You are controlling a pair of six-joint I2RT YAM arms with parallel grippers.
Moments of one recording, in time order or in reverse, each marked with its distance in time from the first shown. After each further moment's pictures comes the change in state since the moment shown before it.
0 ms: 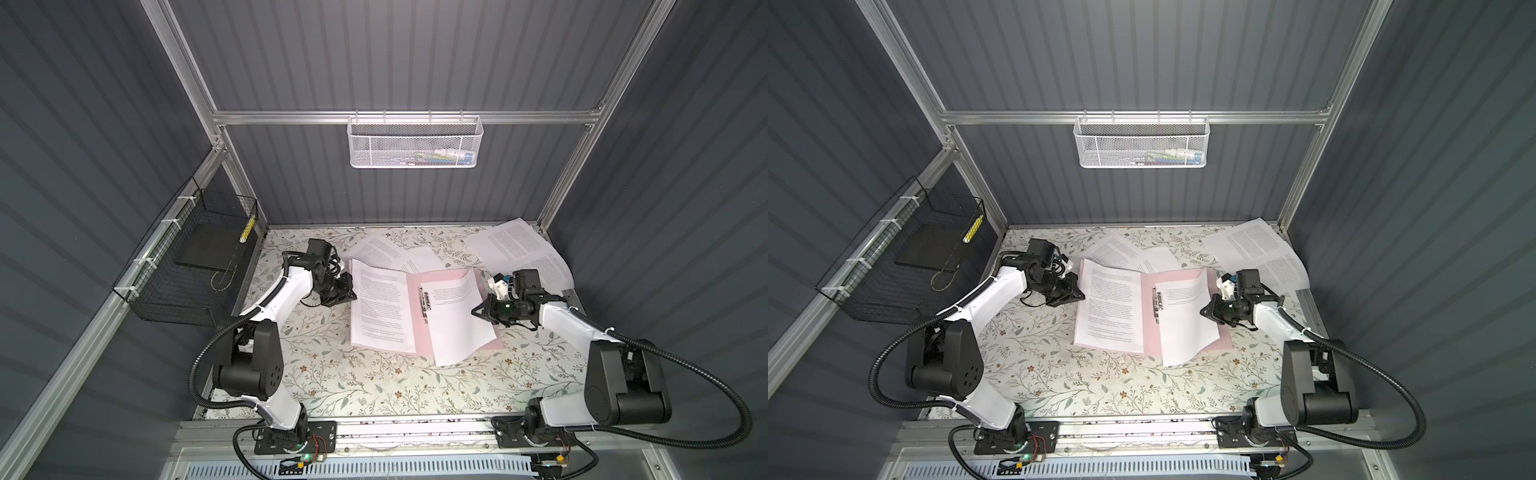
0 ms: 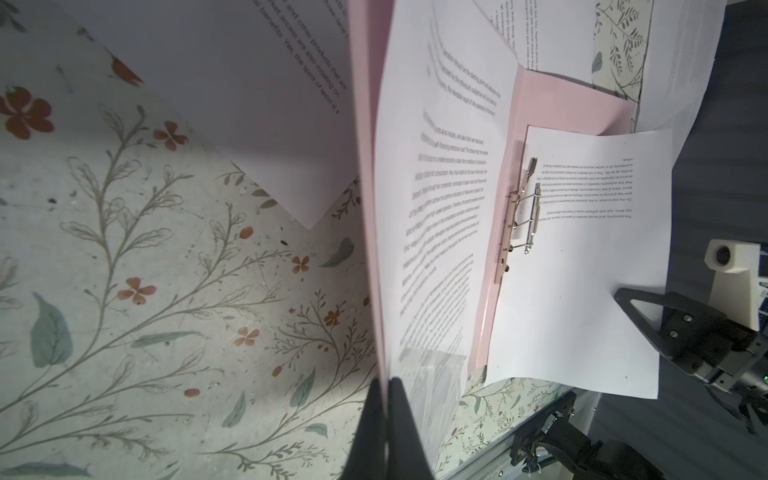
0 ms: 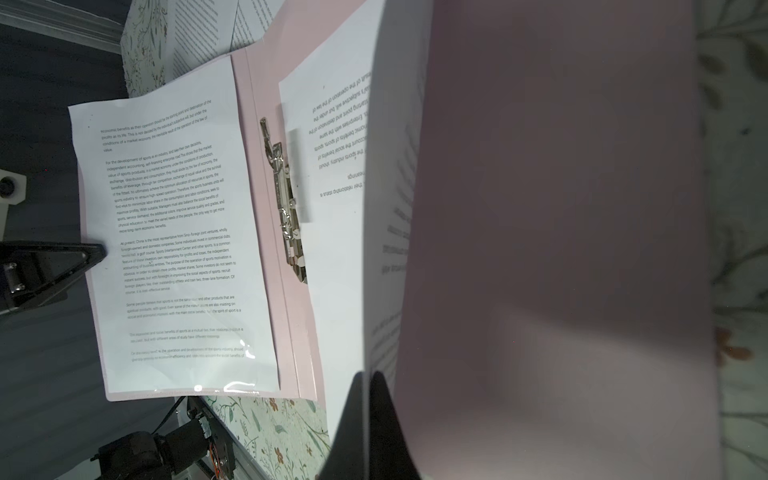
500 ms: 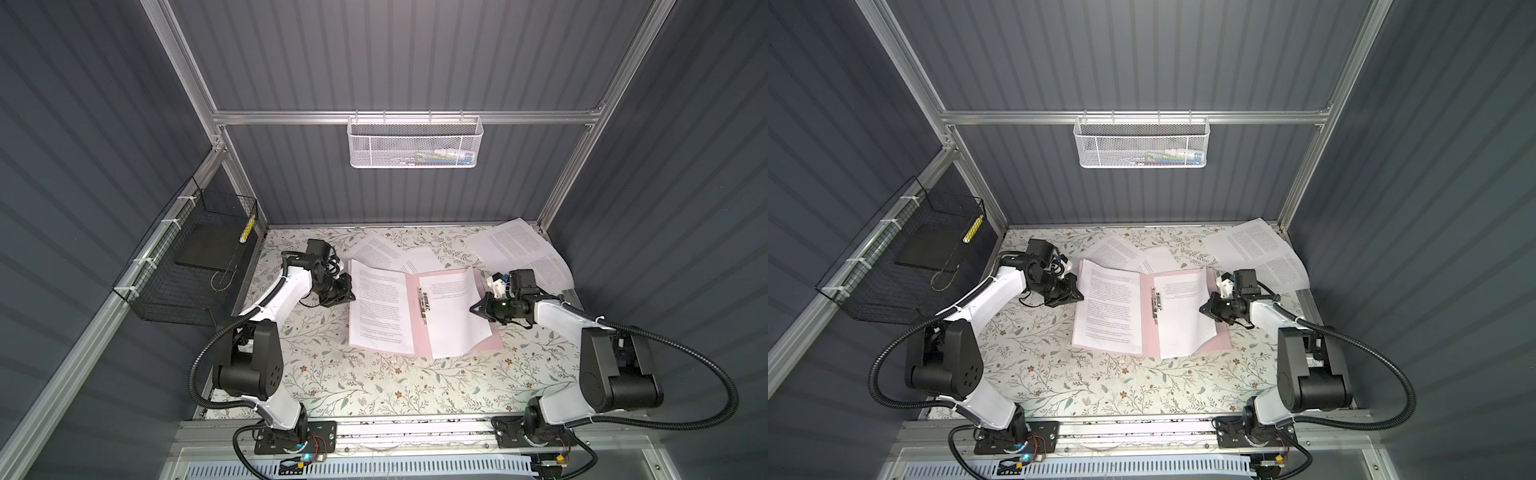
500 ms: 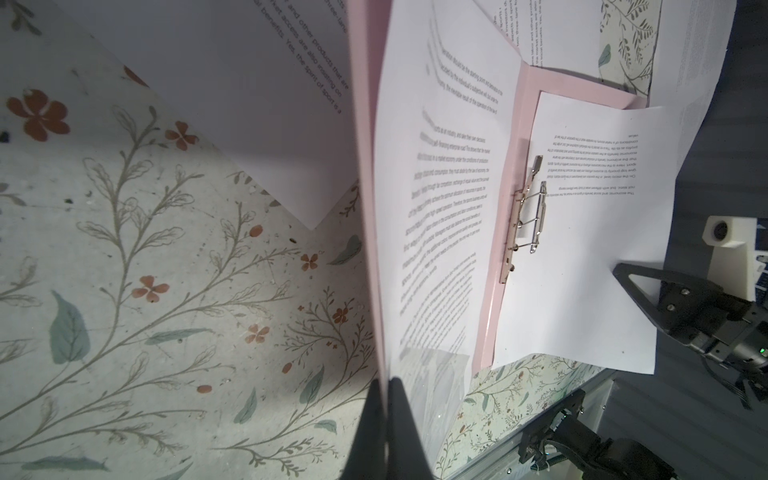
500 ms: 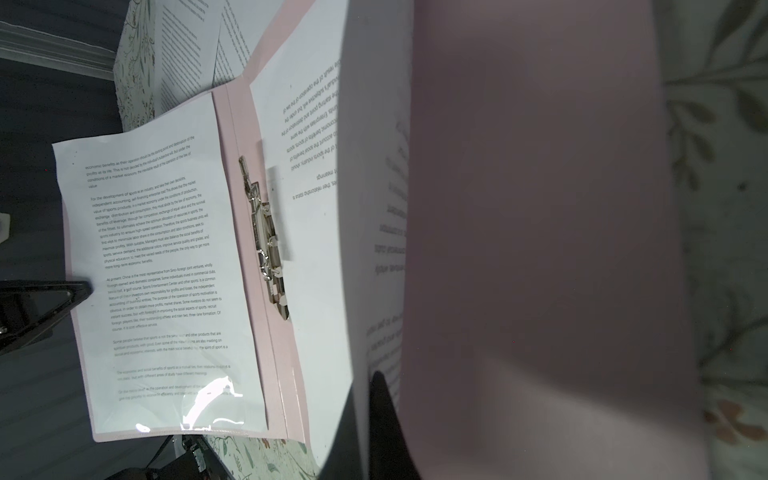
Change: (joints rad) left arm 0.000 0.000 0.000 -0.010 -0.003 0.021; right arm 0.009 0.079 -0.002 0.109 0.021 0.046
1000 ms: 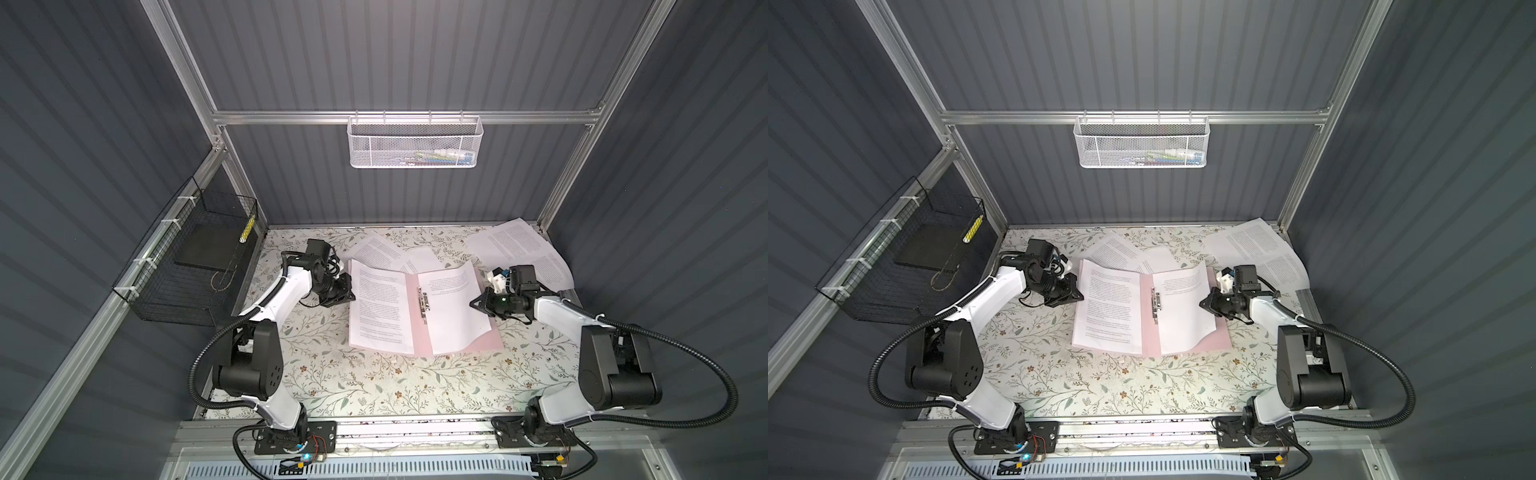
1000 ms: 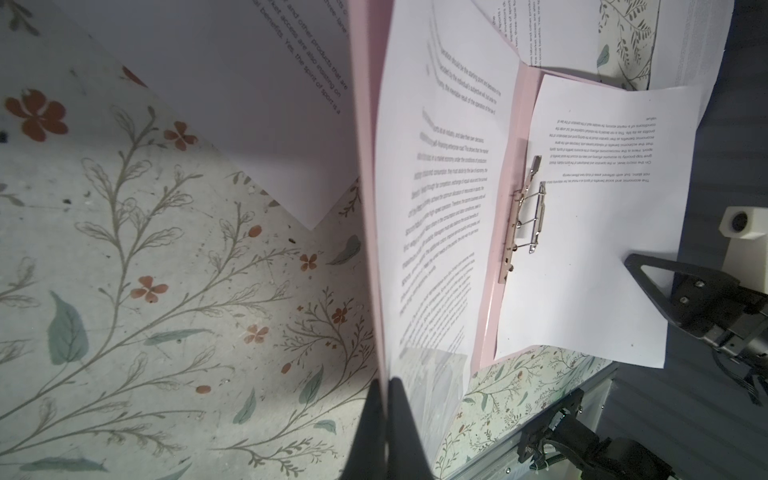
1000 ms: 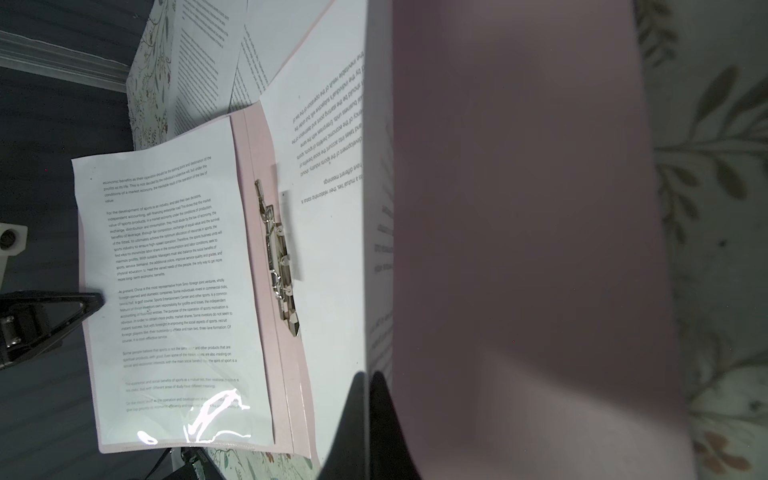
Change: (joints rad) left arm 0.000 0.000 0.000 0.002 0.004 0.000; right arm 0.000 0.017 0.046 0.006 0.008 -0.001
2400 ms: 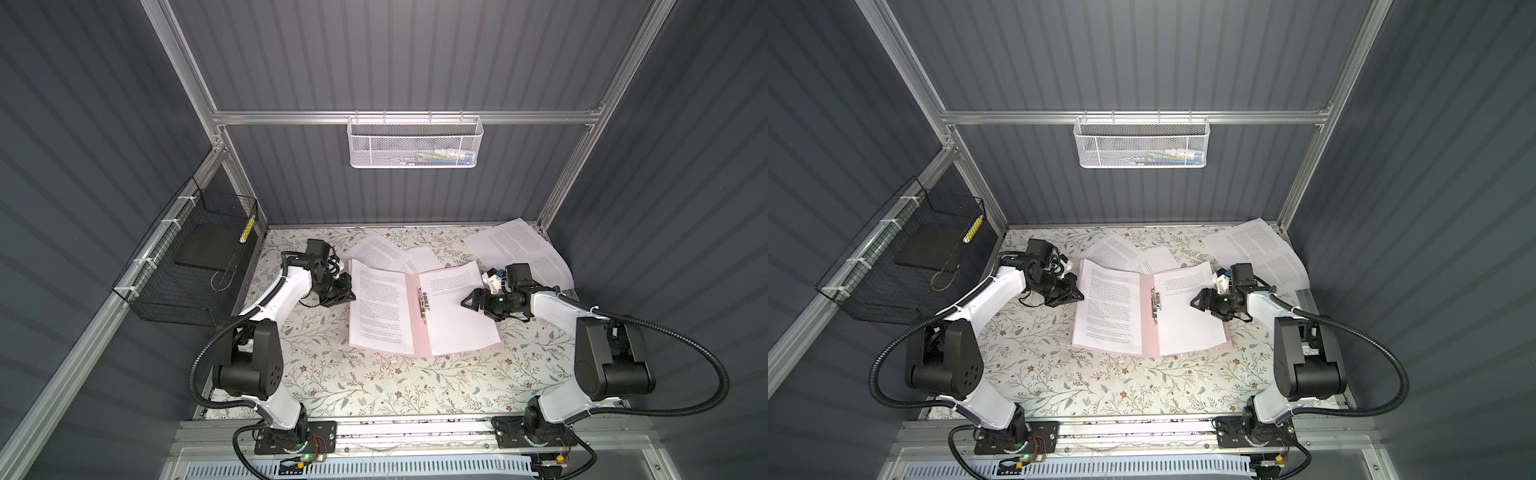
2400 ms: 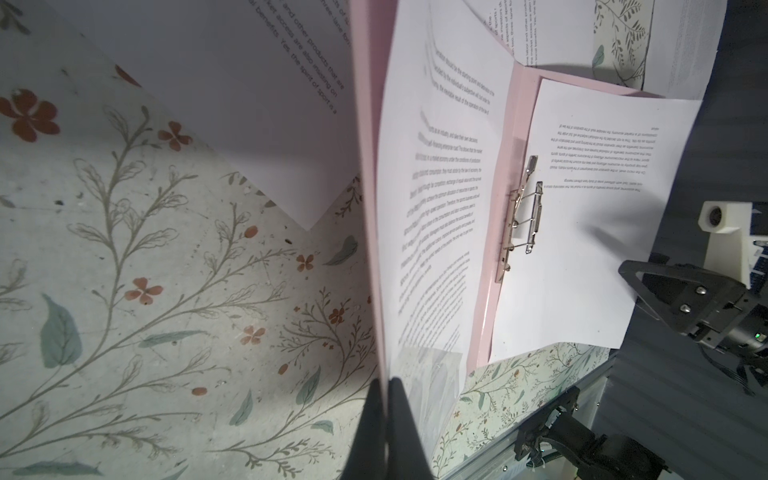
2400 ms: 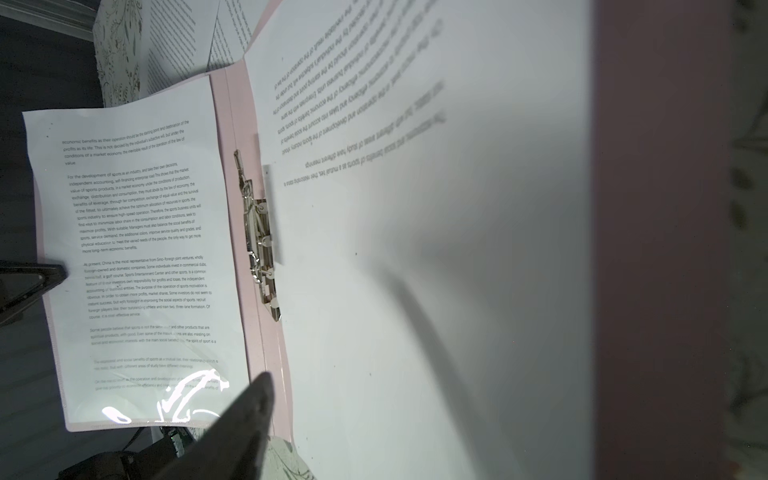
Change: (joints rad) left arm 0.000 0.003 0.000 0.004 0.011 0.000; right arm 0.012 0.054 0.048 -0.082 -0.002 -0.101
